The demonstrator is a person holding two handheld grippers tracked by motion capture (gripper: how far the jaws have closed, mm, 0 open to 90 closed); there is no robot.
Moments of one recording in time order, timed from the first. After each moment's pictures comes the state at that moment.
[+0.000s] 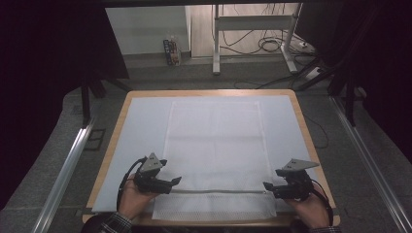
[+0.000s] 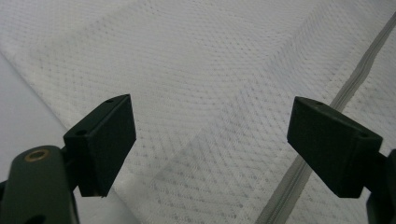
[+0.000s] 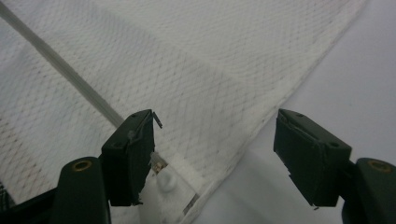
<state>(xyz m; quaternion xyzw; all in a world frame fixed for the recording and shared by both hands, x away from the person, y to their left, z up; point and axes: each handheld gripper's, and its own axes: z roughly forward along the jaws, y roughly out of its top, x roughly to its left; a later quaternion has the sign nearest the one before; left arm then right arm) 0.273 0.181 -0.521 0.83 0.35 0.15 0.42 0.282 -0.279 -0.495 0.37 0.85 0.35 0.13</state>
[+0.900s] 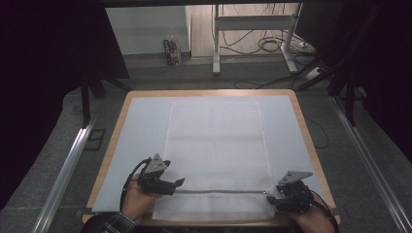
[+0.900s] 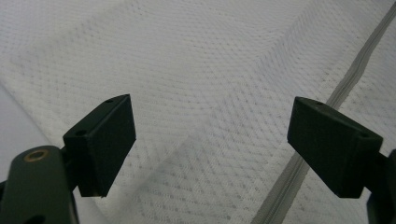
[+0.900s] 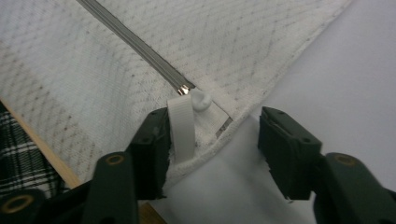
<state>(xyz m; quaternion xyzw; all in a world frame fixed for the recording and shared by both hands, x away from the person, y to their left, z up) 0.272 0.169 -0.523 0.83 0.34 0.14 0.41 0.257 -0.276 -0.507 0.36 0.89 0.26 0.11</state>
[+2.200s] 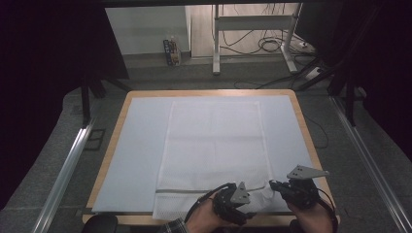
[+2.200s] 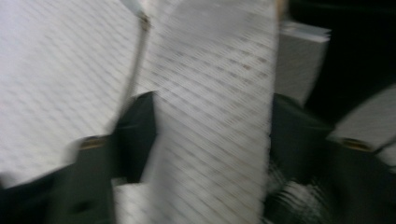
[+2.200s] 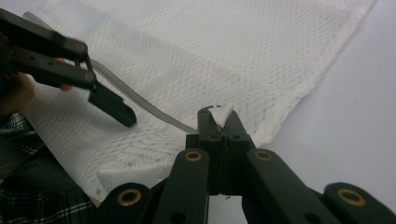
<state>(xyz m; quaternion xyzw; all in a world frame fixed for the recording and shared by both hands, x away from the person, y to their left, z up) 0.234 -0.045 -0.519 0.91 0.13 0.06 0.39 0.246 -0.273 -0.467 0.38 0.83 0.38 0.13</state>
